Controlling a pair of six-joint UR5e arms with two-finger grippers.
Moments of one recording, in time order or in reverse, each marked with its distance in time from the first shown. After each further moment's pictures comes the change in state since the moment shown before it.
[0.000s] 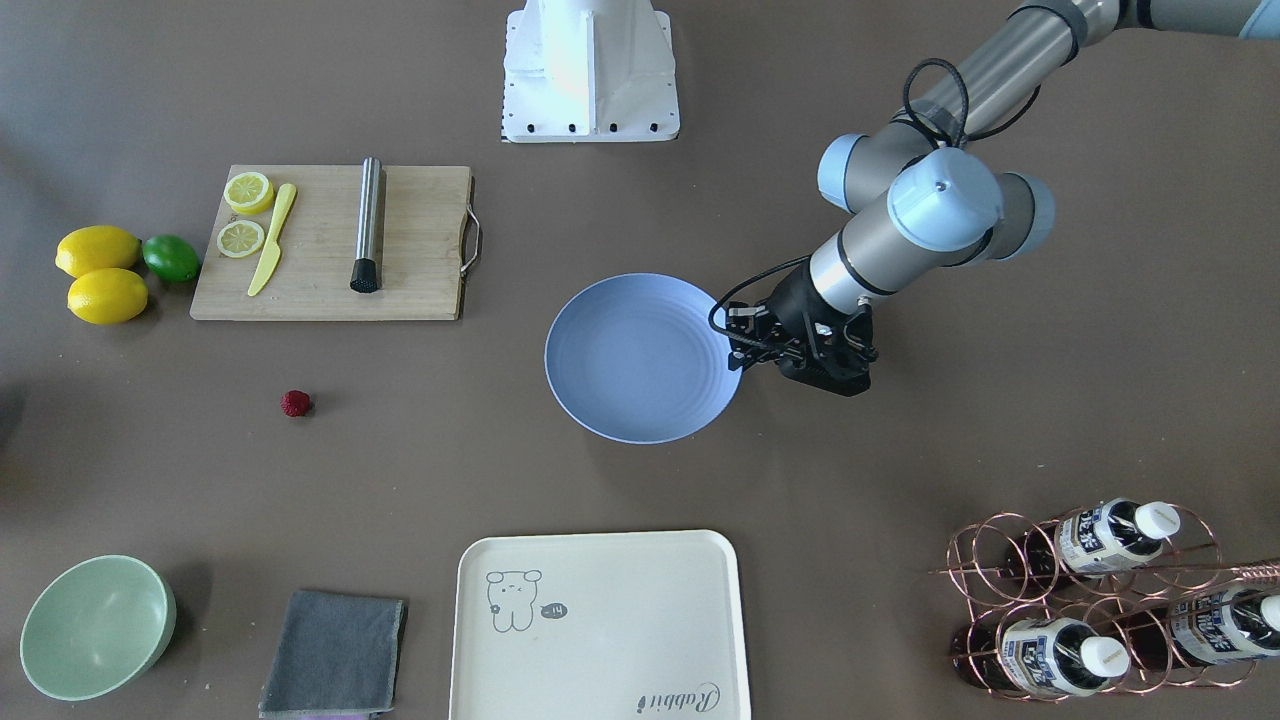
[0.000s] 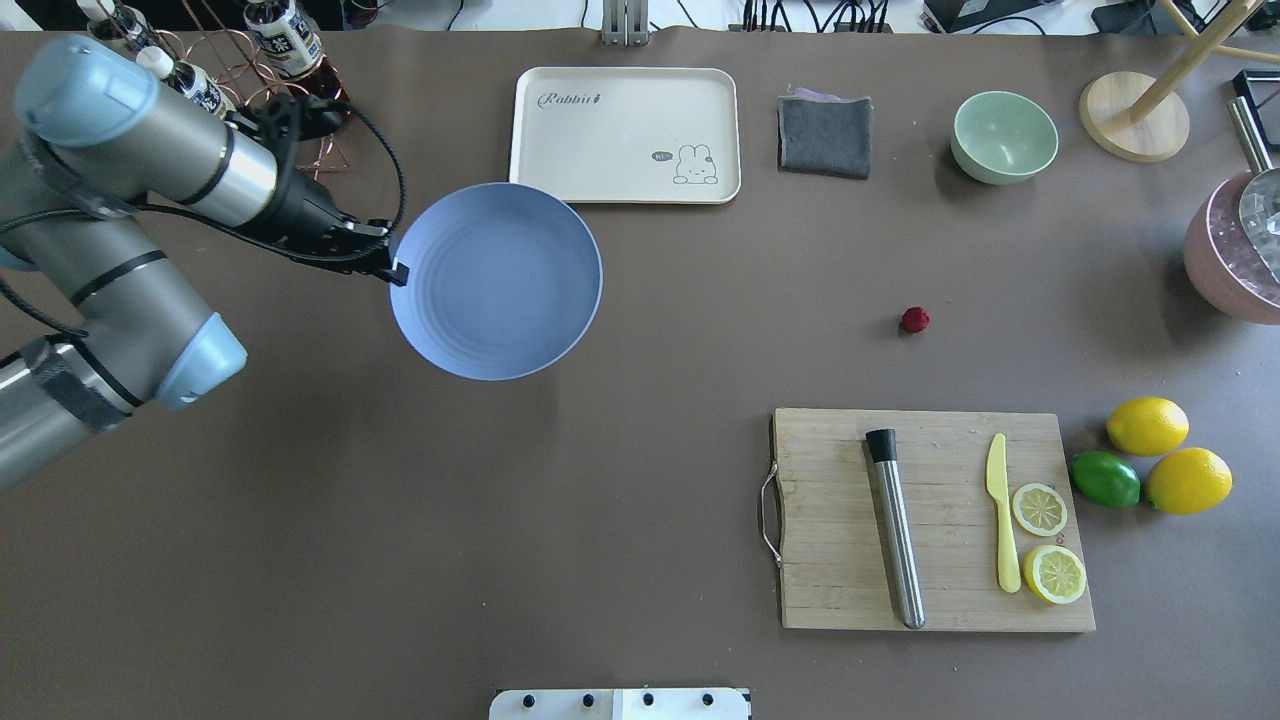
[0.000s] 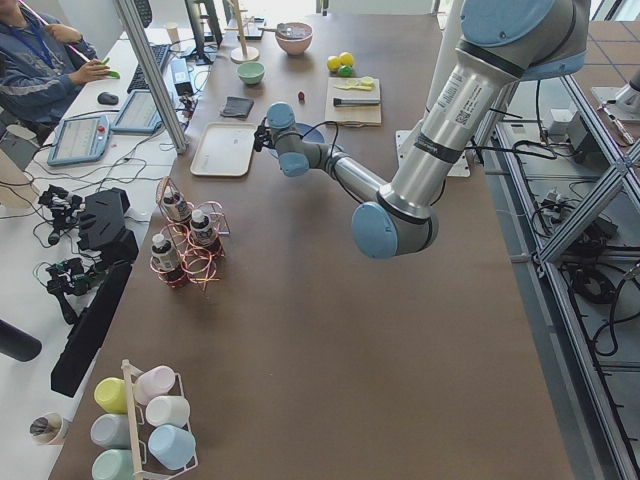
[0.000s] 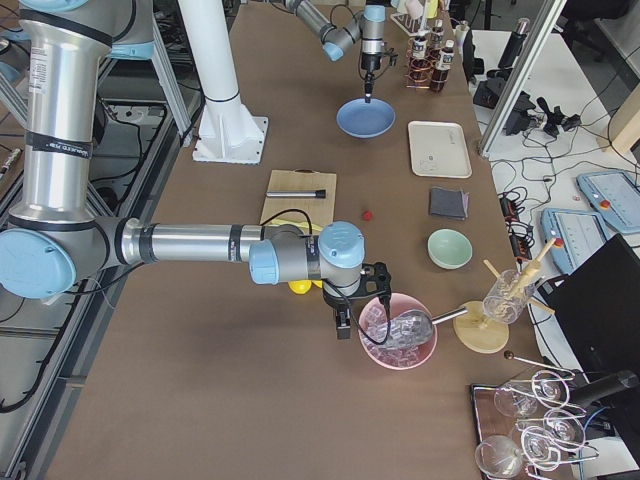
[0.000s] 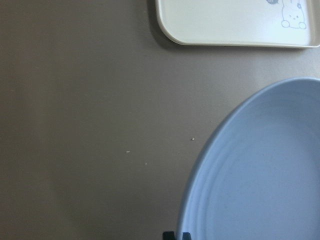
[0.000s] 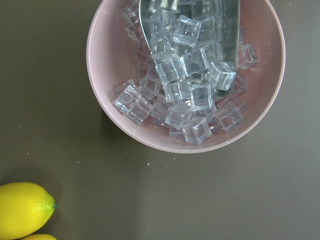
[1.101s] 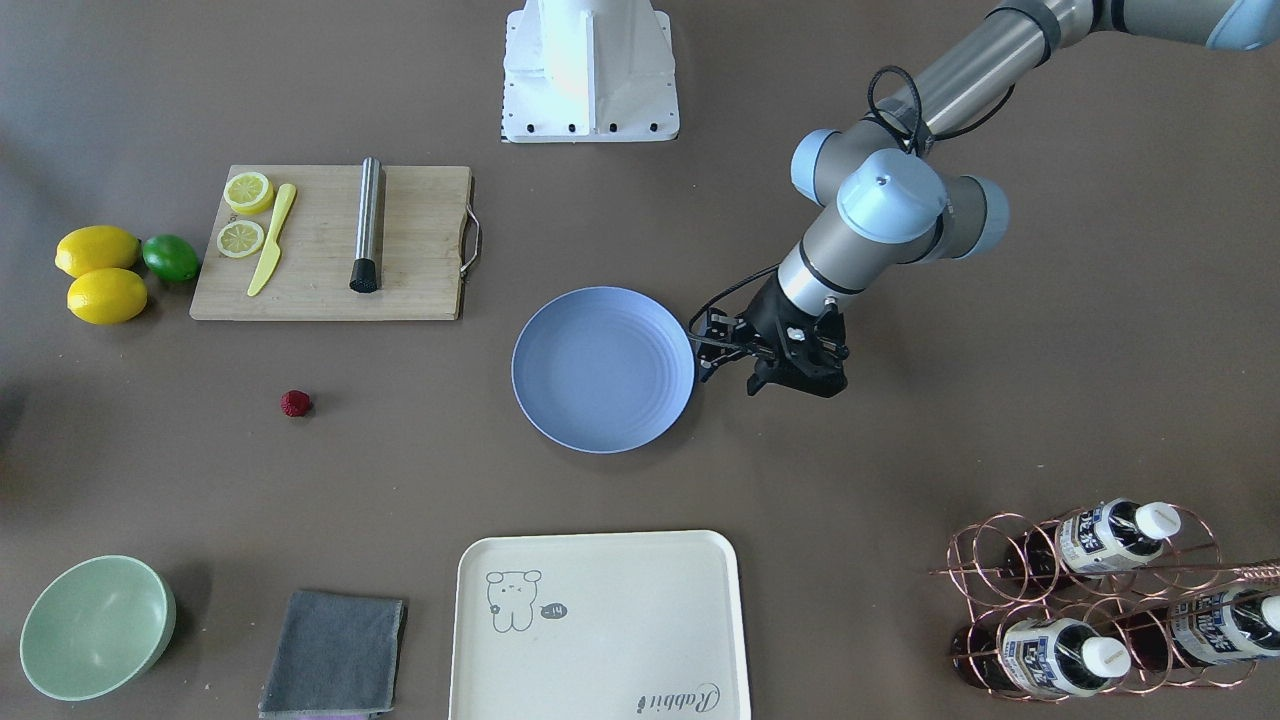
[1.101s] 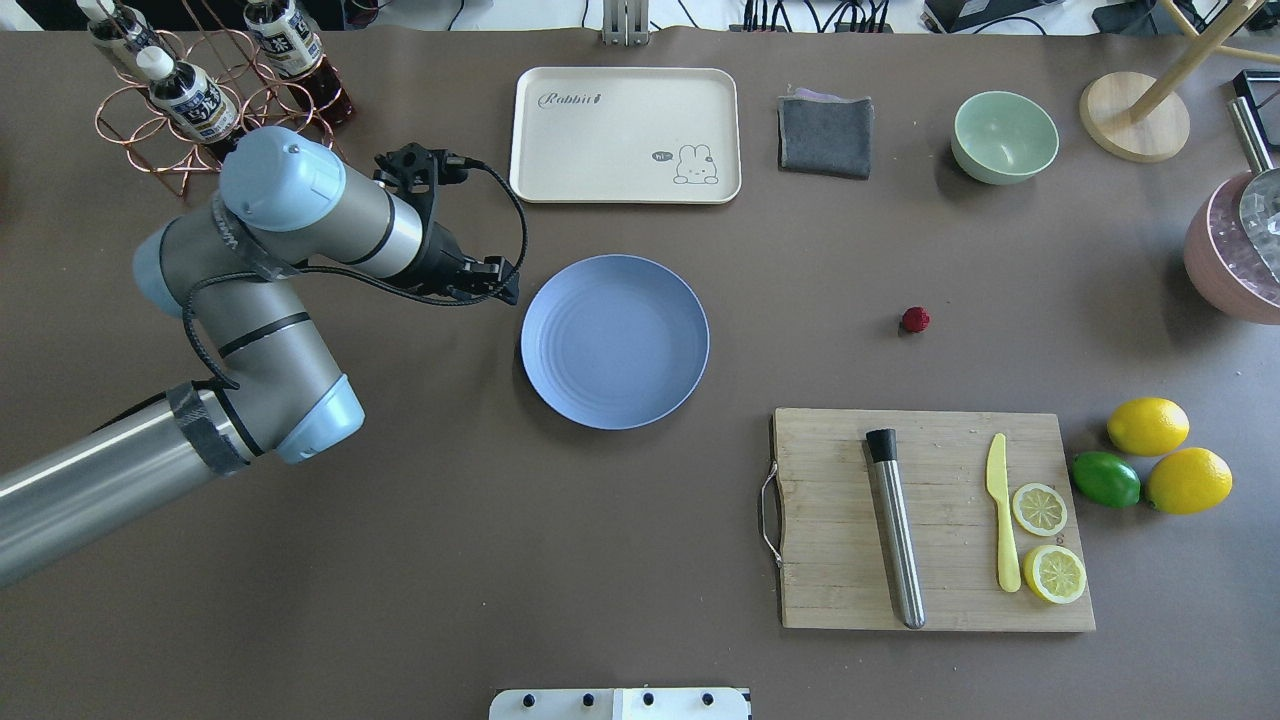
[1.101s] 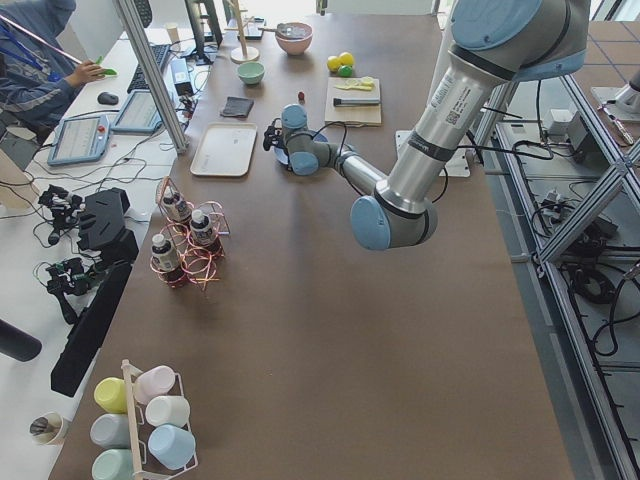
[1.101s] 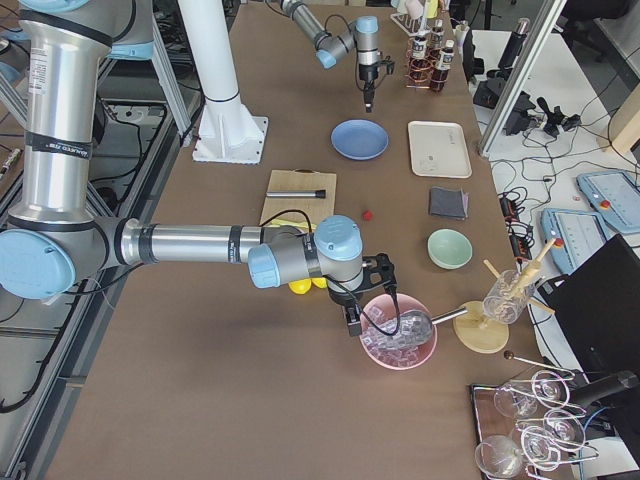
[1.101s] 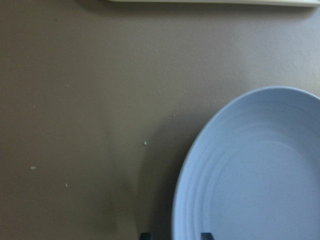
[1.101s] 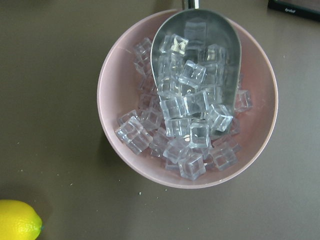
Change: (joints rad) left arm -0.004 0.060 -0.050 -0.006 0.139 0.036; right arm -0.009 0.001 -0.004 0.185 -0.073 -0.002
